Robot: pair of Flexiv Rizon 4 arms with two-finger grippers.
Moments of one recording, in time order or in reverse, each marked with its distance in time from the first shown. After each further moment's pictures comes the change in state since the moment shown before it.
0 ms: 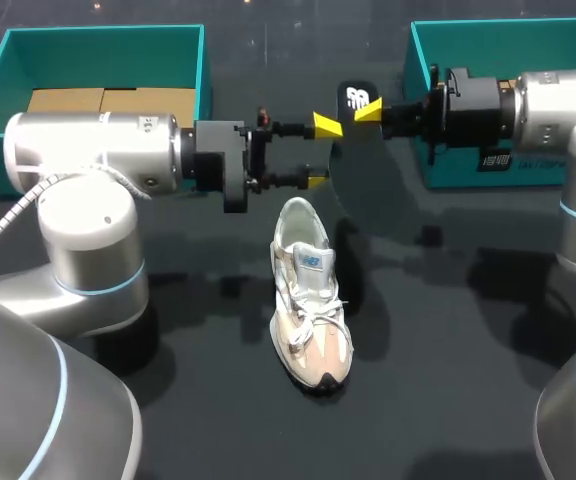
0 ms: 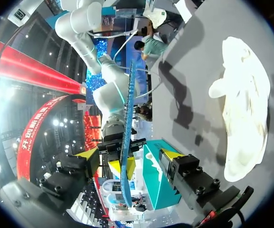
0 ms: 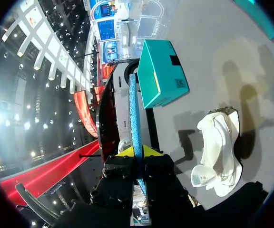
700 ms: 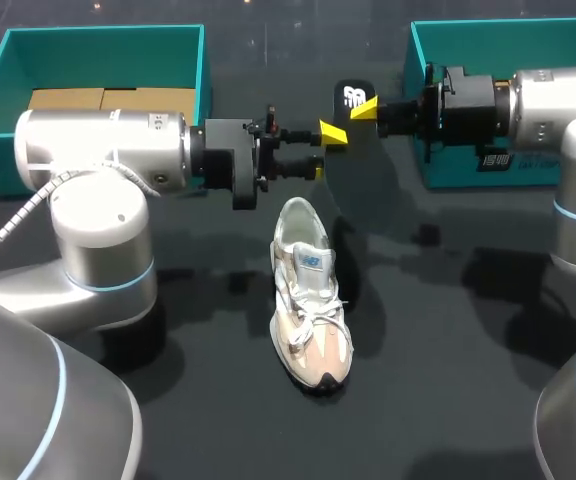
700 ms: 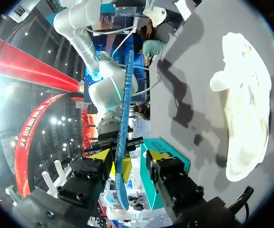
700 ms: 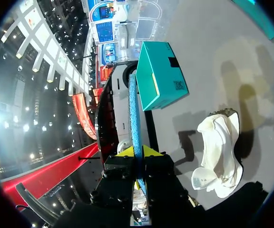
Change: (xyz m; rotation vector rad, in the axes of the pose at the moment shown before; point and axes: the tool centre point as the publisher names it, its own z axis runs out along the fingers) left arm 0.006 0.009 0.010 -0.011 0.019 -0.012; right arm 0.000 0.005 0.005 -0.020 -0.013 0.008
